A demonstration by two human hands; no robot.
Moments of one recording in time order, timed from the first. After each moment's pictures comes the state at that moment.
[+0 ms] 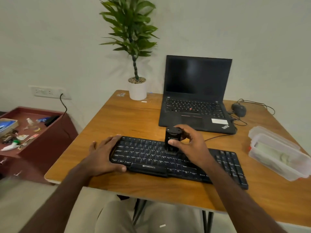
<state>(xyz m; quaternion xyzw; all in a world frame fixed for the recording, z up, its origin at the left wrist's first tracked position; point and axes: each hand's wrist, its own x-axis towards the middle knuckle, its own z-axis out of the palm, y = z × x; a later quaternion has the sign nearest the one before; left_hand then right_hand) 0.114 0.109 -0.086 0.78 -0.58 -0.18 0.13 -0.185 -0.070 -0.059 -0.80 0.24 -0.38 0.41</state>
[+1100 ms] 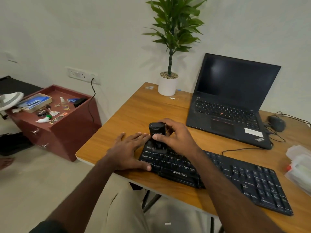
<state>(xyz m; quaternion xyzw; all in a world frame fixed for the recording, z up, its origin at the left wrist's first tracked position) 0.114 0.122 -0.099 0.76 -0.63 -0.13 0.11 -0.056 -0.039 -0.052 -0.86 0.17 -0.25 0.41</state>
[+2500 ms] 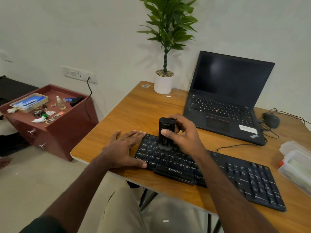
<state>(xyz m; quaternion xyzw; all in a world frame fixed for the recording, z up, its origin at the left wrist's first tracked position) 0.112 0.122 -0.097 0.76 -0.63 -0.12 0.11 -0.090 -0.053 -0.053 -0.81 0.16 -0.34 0.45</state>
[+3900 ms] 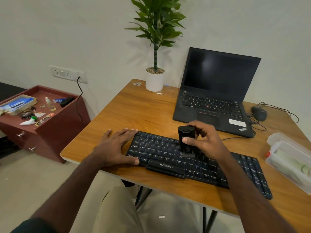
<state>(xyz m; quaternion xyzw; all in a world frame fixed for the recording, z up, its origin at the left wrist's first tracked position) 0.114 0.120 -0.102 0.77 -0.61 -0.14 0.12 -0.177 -0.087 -0.052 -0.82 0.15 -0.31 0.45</state>
